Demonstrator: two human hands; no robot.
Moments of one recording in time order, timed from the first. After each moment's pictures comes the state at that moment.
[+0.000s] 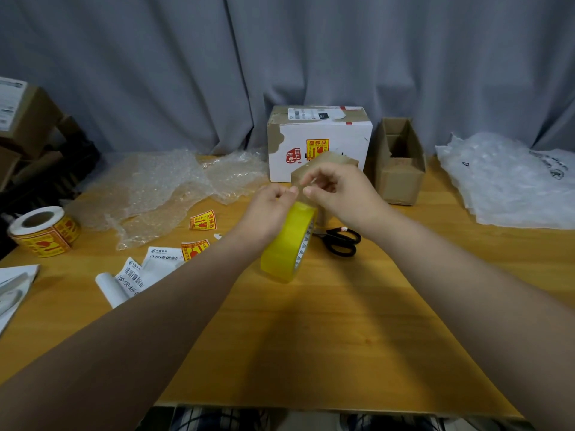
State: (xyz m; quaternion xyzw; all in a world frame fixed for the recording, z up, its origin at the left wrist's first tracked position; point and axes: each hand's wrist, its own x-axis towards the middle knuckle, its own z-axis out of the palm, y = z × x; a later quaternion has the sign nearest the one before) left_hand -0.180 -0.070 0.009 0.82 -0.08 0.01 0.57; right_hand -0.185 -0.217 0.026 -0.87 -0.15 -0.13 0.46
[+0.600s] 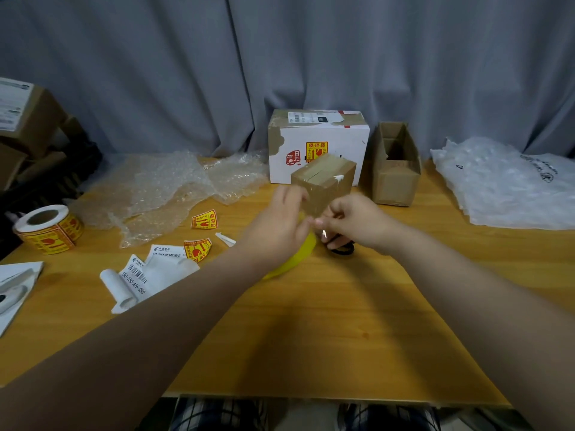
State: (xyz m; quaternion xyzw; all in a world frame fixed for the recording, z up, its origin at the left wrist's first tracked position) left_hand -0.203 -0.067 -0.003 0.91 -0.26 0.15 0.28; right_hand -0.203 -0.234 0.009 -0.88 -0.06 0.07 0.47
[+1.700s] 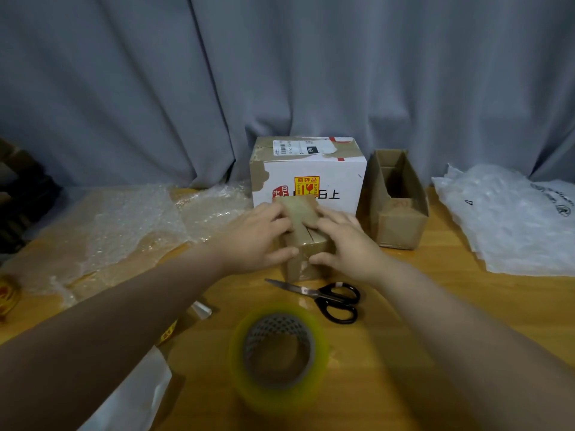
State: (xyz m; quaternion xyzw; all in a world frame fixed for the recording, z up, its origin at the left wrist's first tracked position) left_hand -0.069 -0.056 0.007 0.90 -0.42 0.11 0.08; right_hand -0.108 -0.261 -0.013 -0.96 -0.13 -0.05 0.24
